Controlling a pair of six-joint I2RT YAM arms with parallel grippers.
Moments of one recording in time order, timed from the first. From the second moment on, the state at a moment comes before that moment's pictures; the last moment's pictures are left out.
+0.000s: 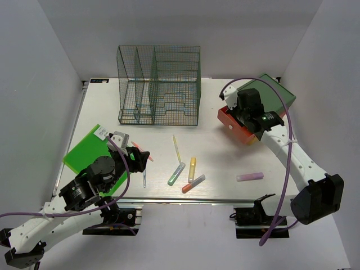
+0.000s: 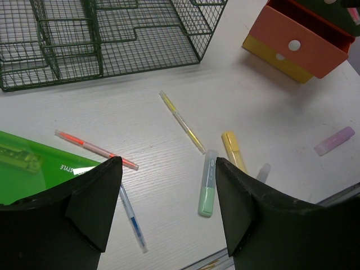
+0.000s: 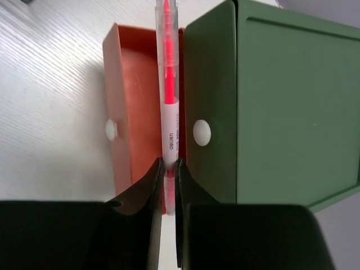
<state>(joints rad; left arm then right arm) -0.95 0.43 0.68 -0.49 -0.49 -0.34 0.42 1.30 1.22 -0.61 0.22 -0.51</state>
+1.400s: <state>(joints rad) -0.95 0.46 0.68 -0.49 -0.45 -0.33 0.37 1.38 1.20 -0.64 0.16 -0.53</state>
